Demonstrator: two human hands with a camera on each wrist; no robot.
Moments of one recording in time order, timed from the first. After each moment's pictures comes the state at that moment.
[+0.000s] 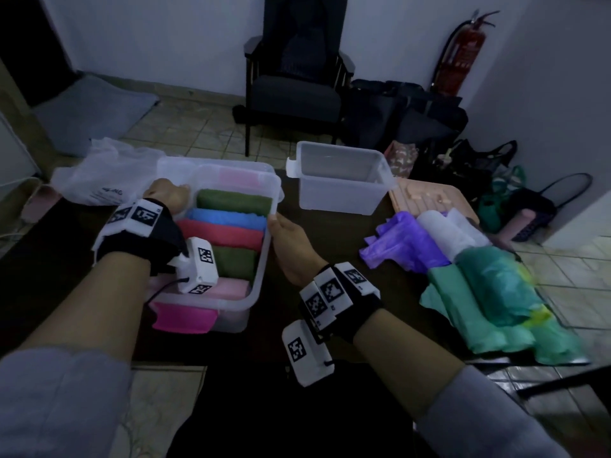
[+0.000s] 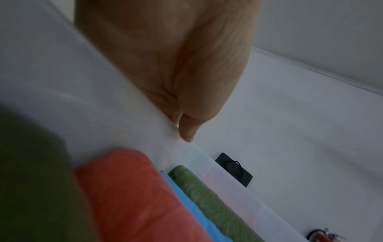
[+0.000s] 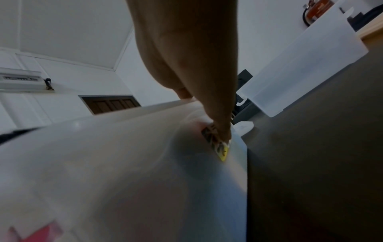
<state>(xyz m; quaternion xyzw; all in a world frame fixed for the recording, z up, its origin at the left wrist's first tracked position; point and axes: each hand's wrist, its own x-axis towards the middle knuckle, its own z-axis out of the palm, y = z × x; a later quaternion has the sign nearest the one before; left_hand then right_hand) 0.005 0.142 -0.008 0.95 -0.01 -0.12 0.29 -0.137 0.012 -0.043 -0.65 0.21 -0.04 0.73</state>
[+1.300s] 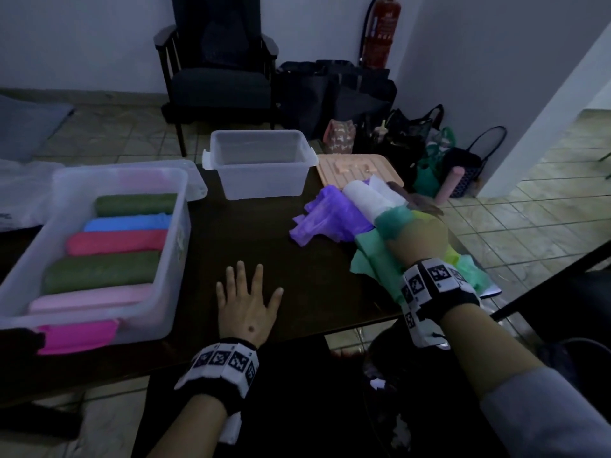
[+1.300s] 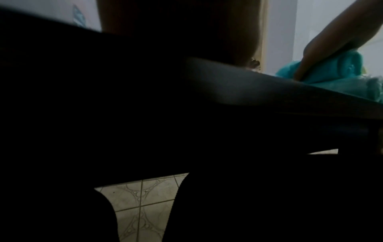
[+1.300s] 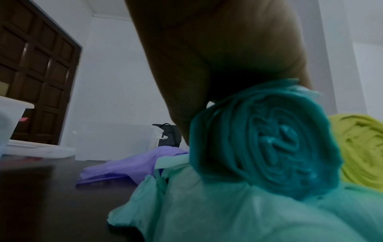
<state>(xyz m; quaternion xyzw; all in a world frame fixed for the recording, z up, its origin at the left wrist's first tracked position) -0.207 0.020 -0.122 0.94 -0.29 -0.19 0.08 -0.317 -0.217 -0.053 -0.80 0.59 -0.05 0.07</state>
